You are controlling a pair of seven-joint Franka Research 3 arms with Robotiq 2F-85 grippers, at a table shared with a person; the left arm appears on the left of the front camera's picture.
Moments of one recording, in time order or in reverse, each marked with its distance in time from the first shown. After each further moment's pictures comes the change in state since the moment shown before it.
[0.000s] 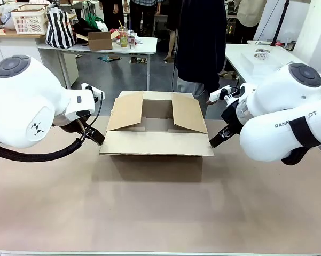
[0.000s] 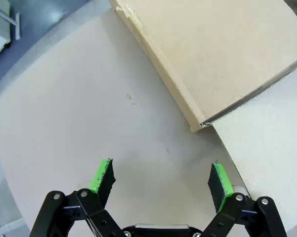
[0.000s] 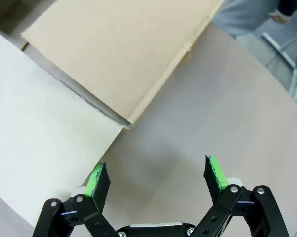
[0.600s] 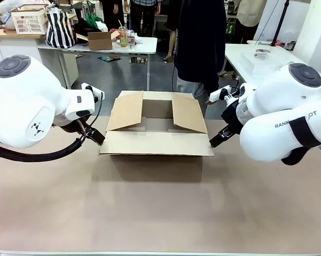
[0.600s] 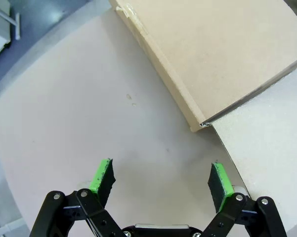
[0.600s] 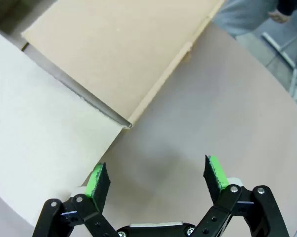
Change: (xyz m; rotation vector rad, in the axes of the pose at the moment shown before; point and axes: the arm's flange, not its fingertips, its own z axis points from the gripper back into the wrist) left arm 0.000 0.000 0.000 0.000 0.000 0.000; right arm 0.000 0.000 0.000 0.000 0.000 0.000
